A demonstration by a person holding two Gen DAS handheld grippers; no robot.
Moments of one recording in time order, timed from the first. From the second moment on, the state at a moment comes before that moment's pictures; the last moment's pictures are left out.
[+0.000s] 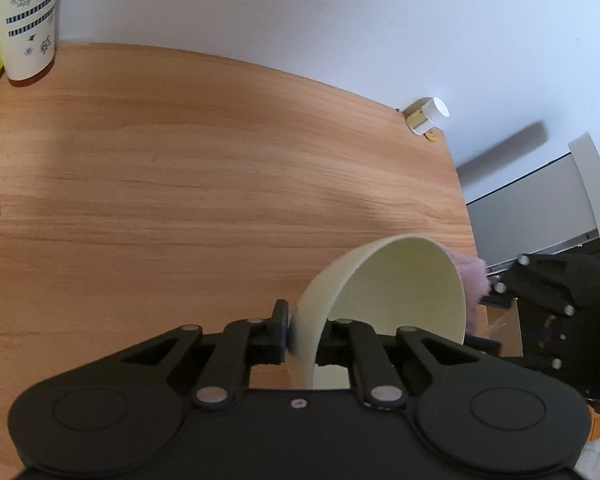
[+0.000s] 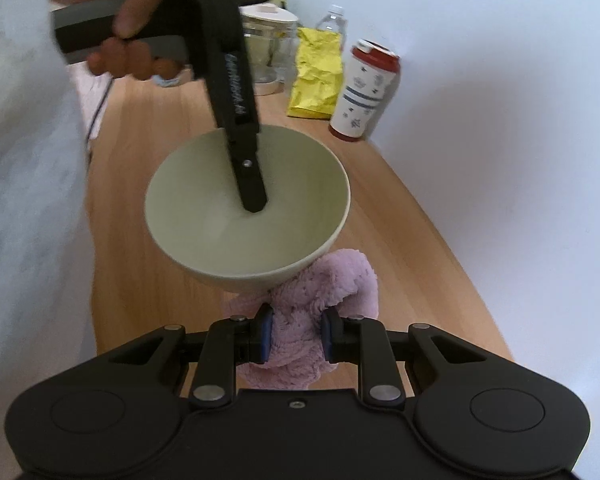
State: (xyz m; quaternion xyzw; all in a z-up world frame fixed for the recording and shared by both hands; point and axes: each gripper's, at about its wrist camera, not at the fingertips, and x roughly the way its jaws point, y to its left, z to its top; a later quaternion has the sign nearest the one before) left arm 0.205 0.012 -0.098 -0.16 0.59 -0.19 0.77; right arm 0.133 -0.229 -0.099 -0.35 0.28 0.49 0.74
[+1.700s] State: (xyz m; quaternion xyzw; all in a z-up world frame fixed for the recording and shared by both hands) left arm 0.205 -0.007 -0.114 -0.10 0.61 -0.28 0.74; right arm 0.143 -0.198 -0.117 -0.51 0.23 0.56 0.61
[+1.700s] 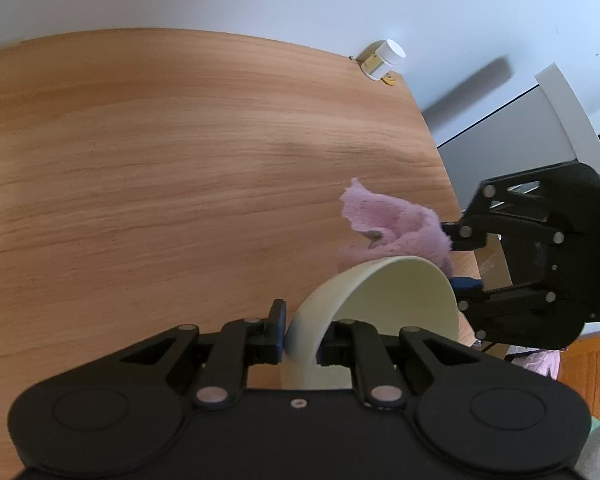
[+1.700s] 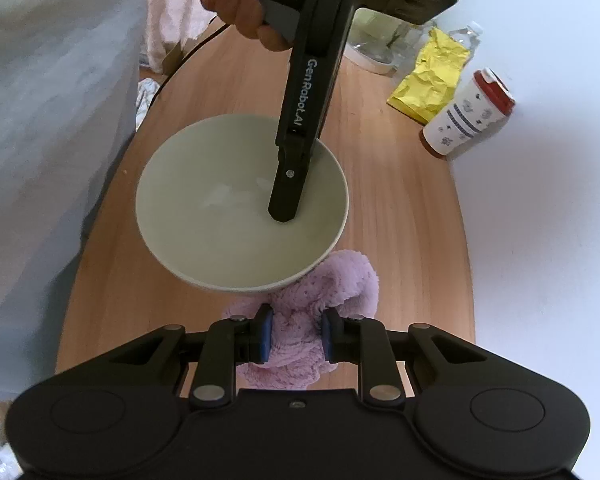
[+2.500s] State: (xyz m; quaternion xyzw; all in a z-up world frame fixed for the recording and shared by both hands) left arm 0.201 -0.024 -0.101 -0.06 0.61 -0.32 0.73; right arm 0.142 -0.195 -0.108 -0.55 0.14 0.61 0.55
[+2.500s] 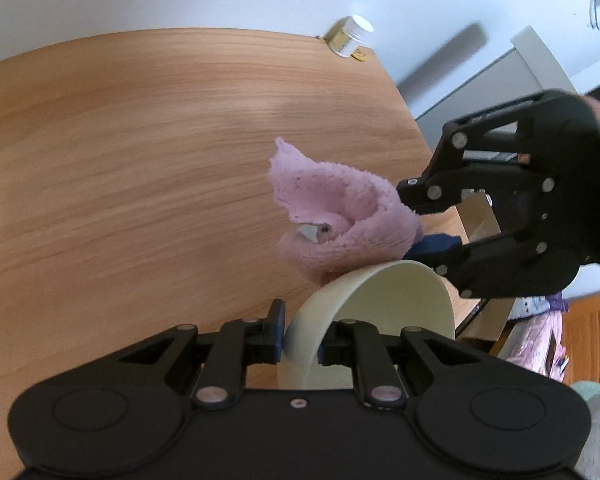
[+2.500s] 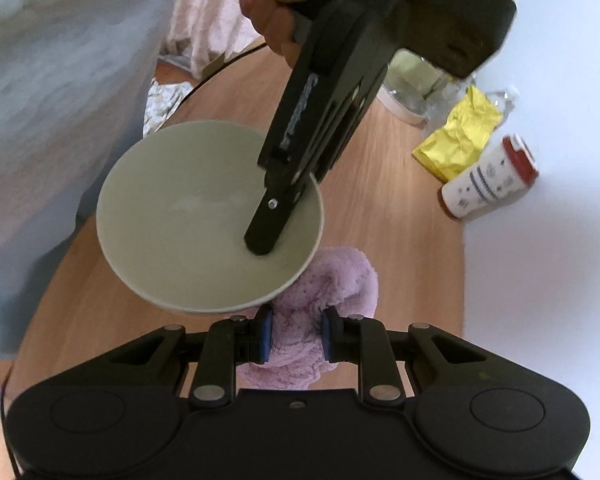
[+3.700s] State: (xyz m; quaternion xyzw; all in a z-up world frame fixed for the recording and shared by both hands) left arm 0.220 -0.003 -0.090 -0.16 0.60 -0.28 0.74; right arm 0.161 -0.212 -0.092 -0.57 0.13 0.60 0.54
